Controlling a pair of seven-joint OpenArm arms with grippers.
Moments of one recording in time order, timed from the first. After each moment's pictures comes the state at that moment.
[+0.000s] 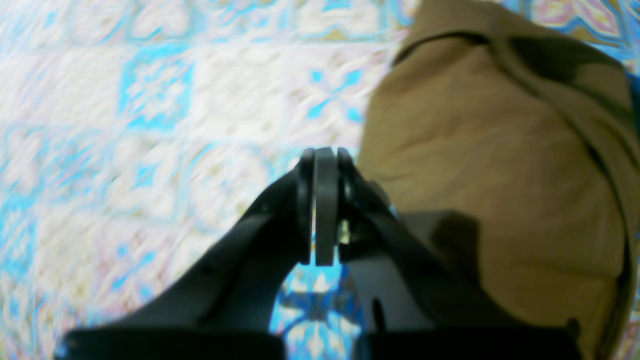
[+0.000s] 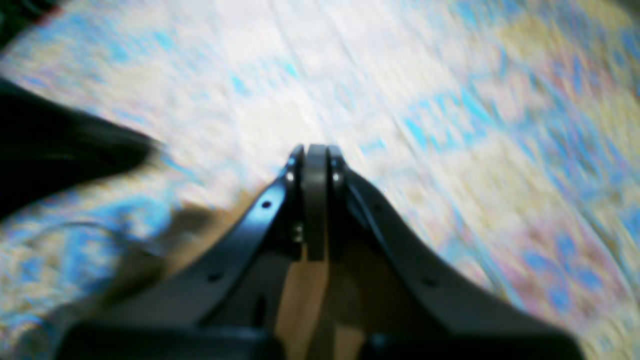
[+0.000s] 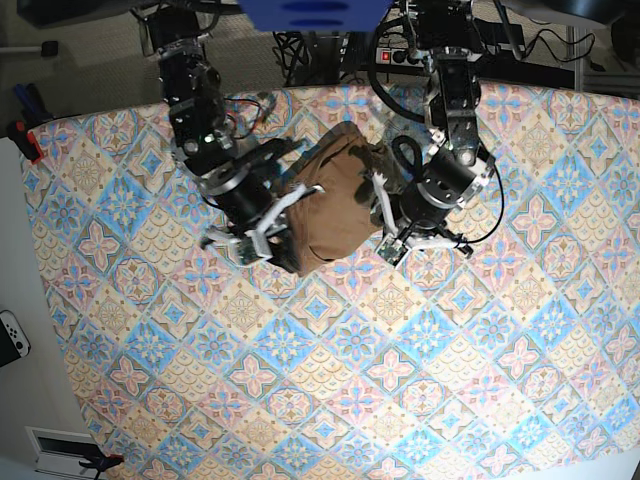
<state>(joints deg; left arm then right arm) 6.7 7.3 -1.8 114.9 6.6 -41.0 54.7 -8.6 7.8 -13.1 107.3 11.4 11.4 -26.5</state>
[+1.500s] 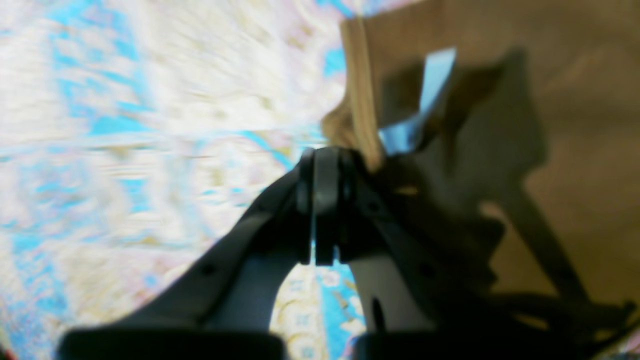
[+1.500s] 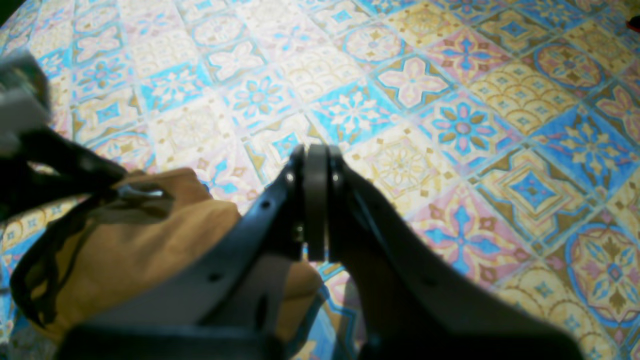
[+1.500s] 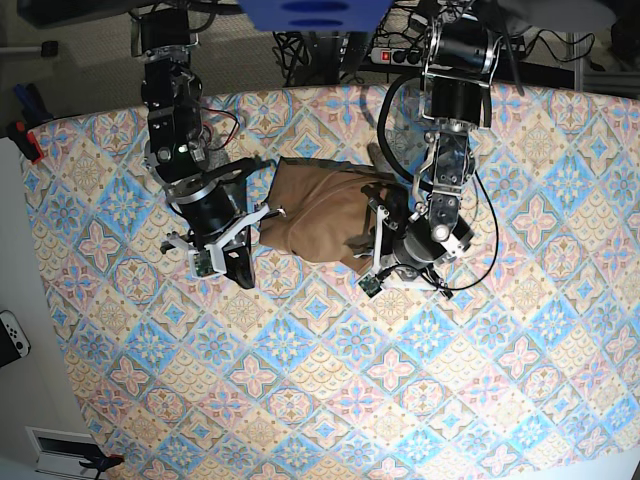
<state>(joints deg) -9.3 -0.5 6.6 94.5 9.5 -41.2 61.5 -8.2 7.8 -5.3 106.5 11.5 10.9 -25.6</state>
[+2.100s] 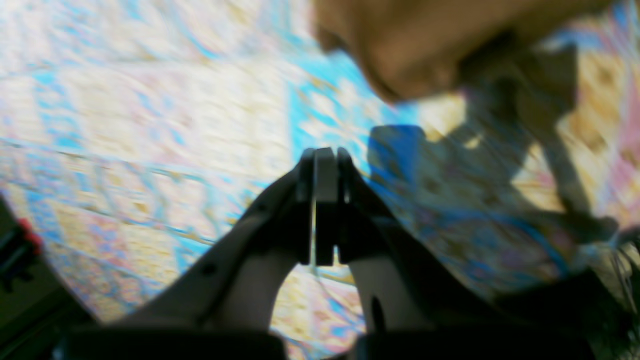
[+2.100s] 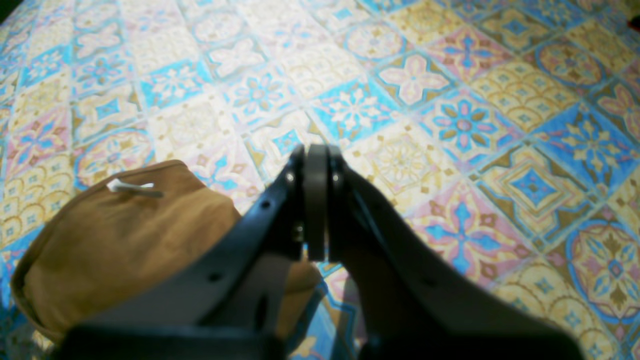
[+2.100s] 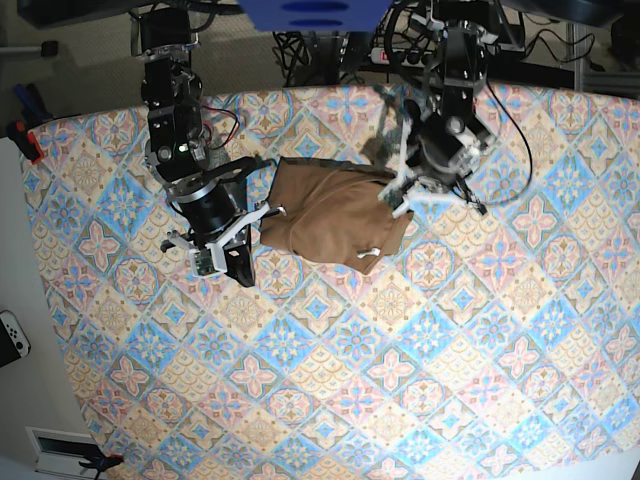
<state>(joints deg) 13.4 -1.9 7.6 119.2 14.2 -41.2 75.8 -8.4 7.9 -5.6 106.5 11.4 10.9 -25.8</state>
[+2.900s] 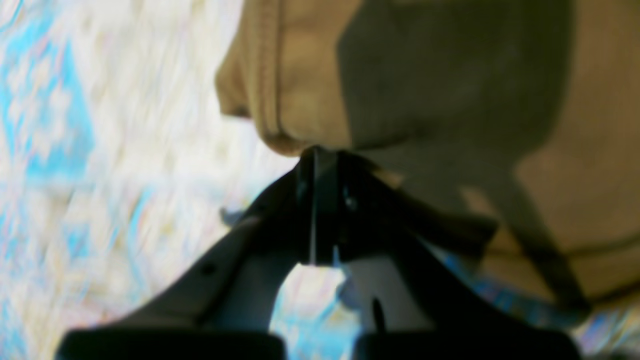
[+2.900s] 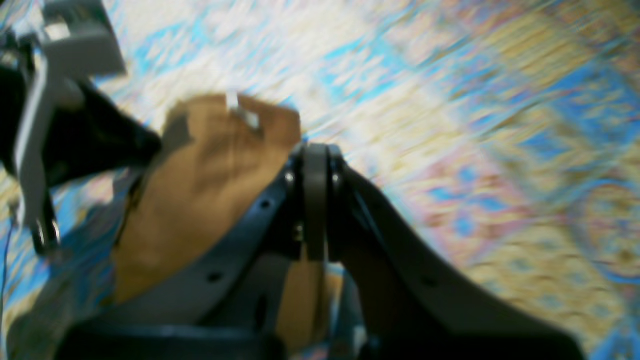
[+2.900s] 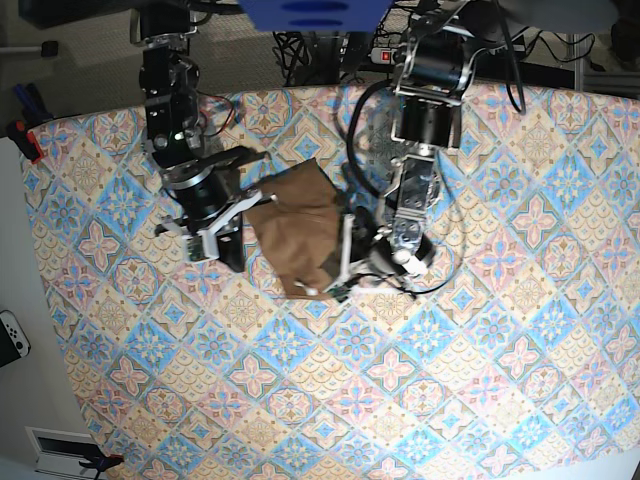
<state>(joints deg) -15.5 9.2 6.2 75.9 14.8 -40.8 56.2 -11.9 7.9 -2.5 106.6 11.3 10.9 -25.2</state>
